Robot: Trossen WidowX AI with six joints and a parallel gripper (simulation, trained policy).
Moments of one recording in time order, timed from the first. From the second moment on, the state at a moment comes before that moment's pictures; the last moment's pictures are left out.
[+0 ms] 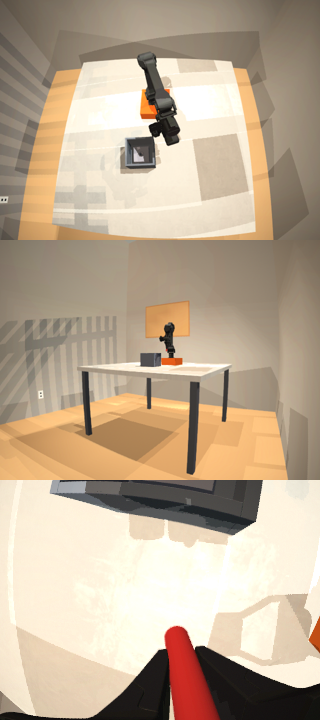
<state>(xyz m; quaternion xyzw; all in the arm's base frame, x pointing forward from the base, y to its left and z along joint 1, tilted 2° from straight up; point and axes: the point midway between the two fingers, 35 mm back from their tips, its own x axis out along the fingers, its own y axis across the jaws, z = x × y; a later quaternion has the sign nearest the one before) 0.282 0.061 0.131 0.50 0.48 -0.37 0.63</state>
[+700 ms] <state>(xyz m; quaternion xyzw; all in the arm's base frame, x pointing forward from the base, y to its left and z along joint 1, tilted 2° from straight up) 0.297 -0.008 0.136 0.48 0.46 -0.41 0.62</state>
